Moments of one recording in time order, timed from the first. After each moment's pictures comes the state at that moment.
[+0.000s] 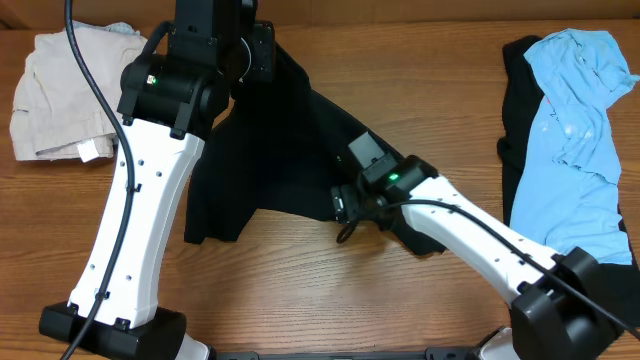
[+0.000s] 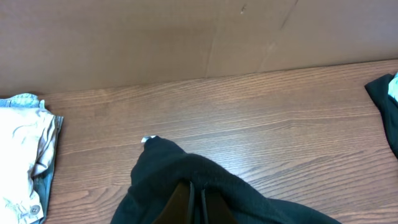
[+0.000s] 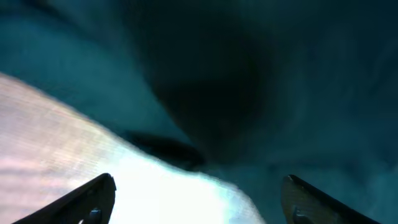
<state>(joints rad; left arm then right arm) -0.31 1.70 2.01 -0.96 -0.10 -0.16 0.65 1.67 1.18 -0.78 0.08 0.40</state>
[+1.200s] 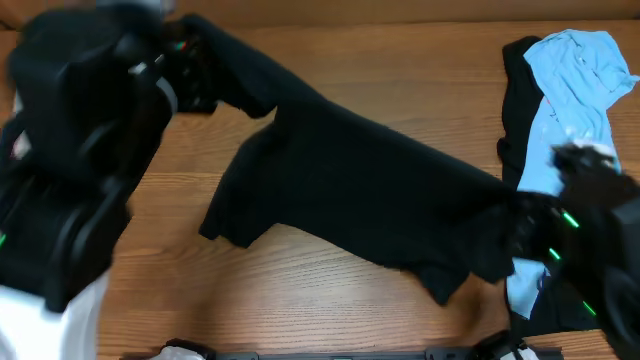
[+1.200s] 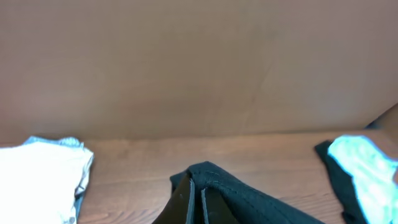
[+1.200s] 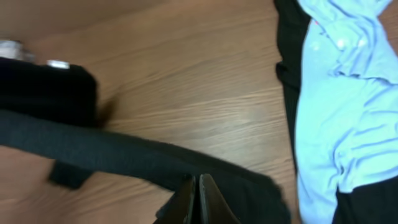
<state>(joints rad) -0.29 1.37 2.15 -1.09 -0.11 -0.20 0.43 0.99 1.70 -1.53 0.22 0.55</state>
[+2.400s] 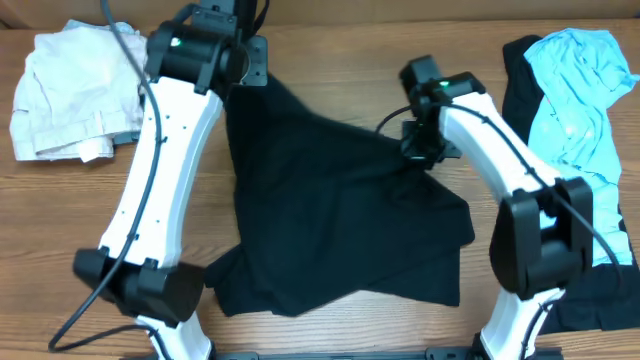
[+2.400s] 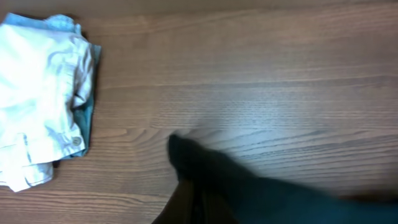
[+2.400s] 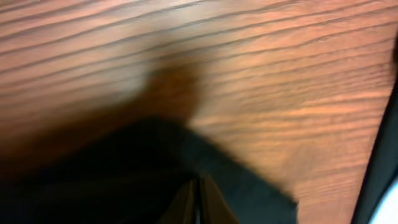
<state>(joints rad) -0.29 1.92 2.17 -1.23 -0.25 -0.23 0.23 2.01 1.59 -1.08 0.15 0.36</state>
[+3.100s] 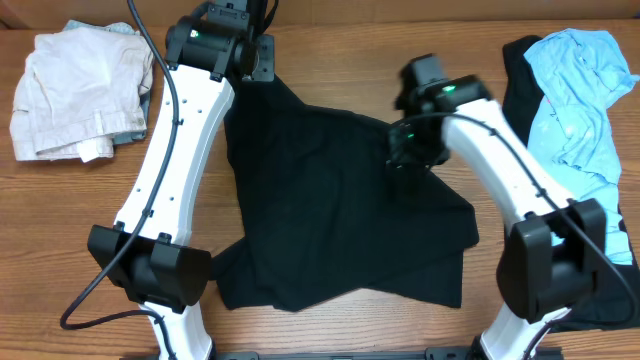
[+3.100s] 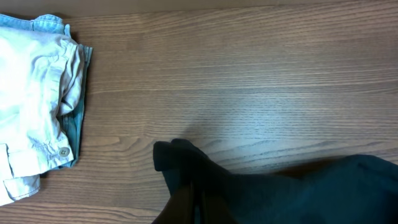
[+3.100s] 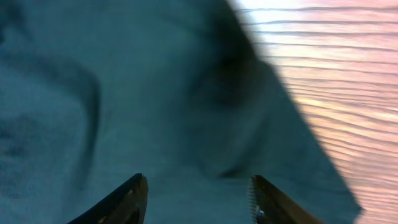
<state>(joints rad) -0.29 1.98 2.17 -1.17 -0.26 -0.23 0.32 1.89 1.57 -1.12 -0.06 0.21</state>
